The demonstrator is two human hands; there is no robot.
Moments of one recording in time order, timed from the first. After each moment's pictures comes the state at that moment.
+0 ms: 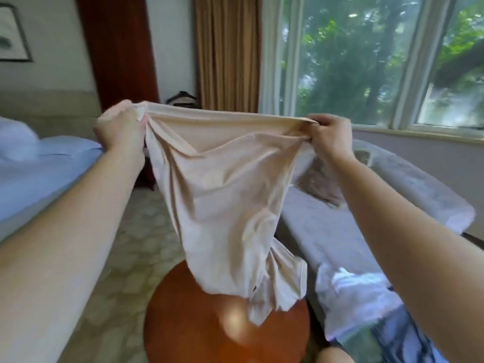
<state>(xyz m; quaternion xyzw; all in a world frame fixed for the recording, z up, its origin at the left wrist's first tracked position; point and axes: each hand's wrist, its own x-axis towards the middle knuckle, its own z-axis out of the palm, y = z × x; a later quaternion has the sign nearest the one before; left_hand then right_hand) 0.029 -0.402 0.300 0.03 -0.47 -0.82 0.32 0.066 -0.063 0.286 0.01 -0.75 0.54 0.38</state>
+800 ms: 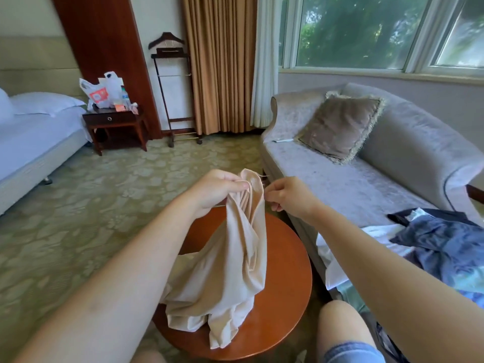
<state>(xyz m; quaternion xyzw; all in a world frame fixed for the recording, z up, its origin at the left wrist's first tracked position) 0.040 -0.292 0.127 -0.12 -0.80 -0.57 -0.12 0.061 -0.100 0.103 0.03 -0.87 0.49 0.03</state>
